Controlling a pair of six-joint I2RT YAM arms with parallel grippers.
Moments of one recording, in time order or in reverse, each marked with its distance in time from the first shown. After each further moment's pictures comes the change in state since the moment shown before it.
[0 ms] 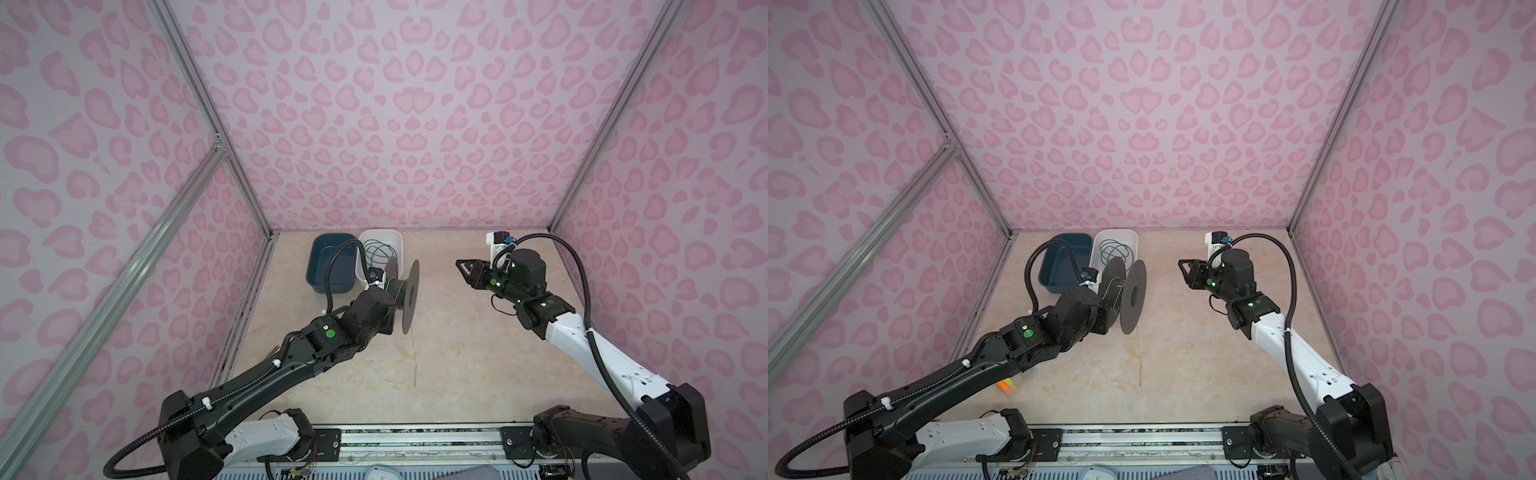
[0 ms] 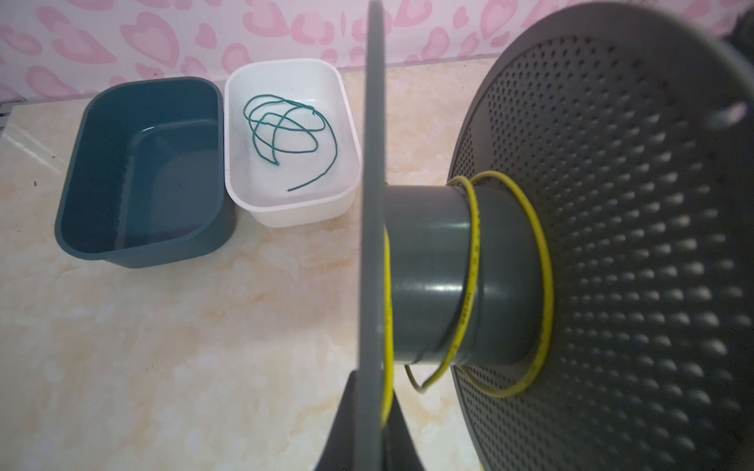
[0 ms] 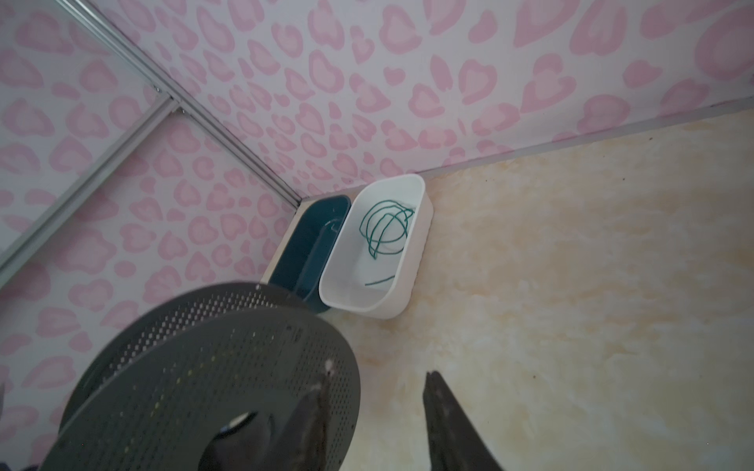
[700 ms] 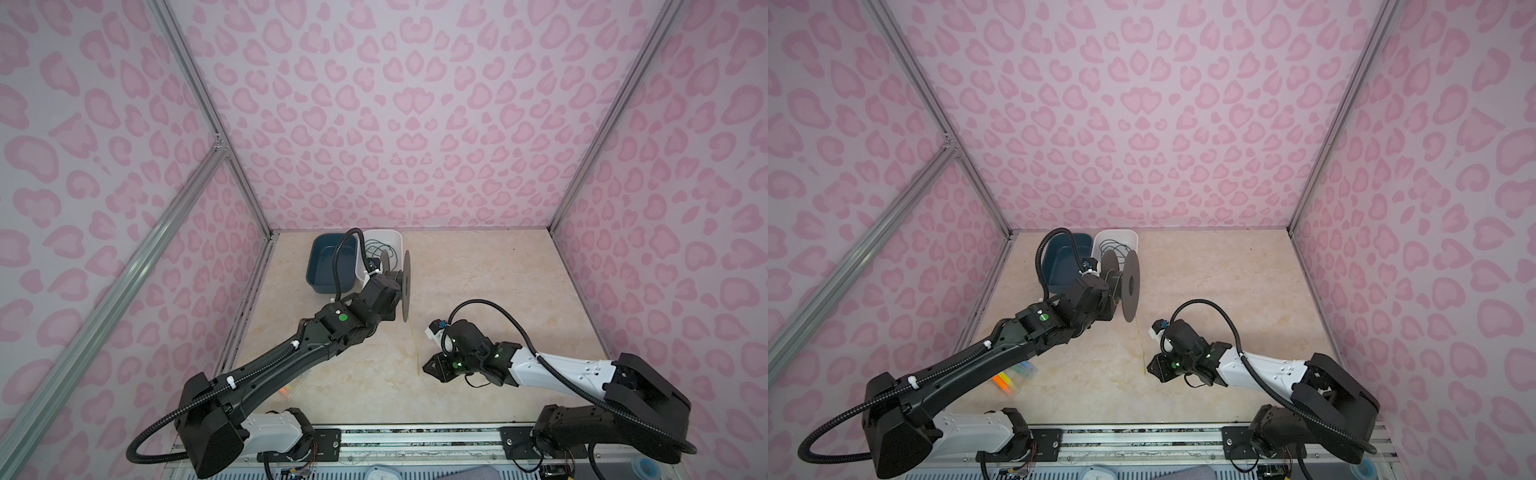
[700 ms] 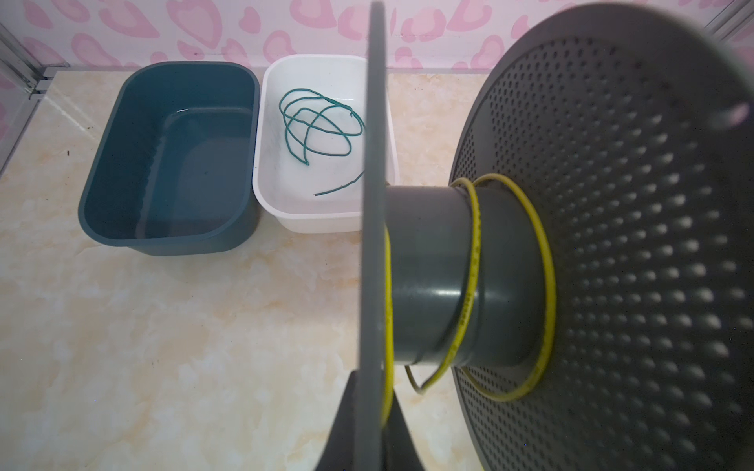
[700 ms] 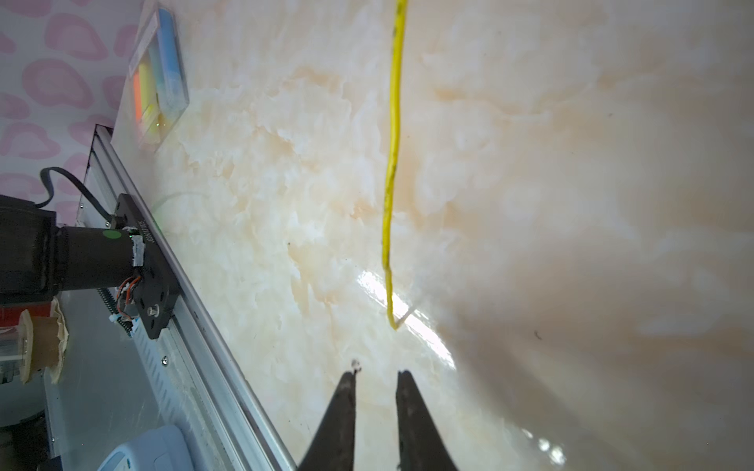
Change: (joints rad) left arm 0.059 0.100 0.050 0.003 -0.022 -0.077; right arm 0.452 0.155 -0.335 -0.031 -0.028 0.015
